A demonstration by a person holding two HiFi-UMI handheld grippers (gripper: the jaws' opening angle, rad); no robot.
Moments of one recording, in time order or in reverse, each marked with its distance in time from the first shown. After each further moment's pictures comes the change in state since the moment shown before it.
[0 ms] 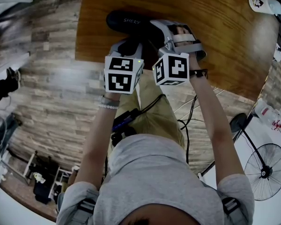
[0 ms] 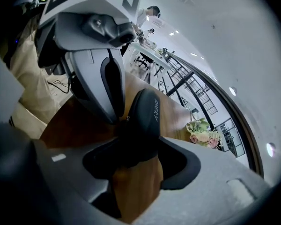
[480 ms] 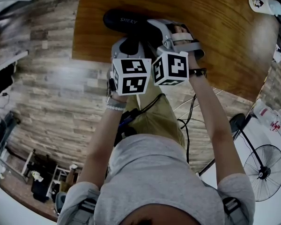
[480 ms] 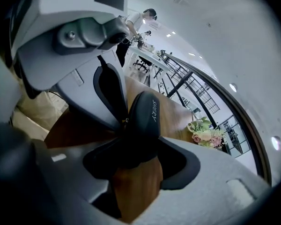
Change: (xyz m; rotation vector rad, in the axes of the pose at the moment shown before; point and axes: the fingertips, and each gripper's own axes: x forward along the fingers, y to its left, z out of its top) left arm 0.000 0.001 0.010 0.064 -0.027 0.207; right arm -0.003 0.000 0.005 0.051 -0.042 0.032
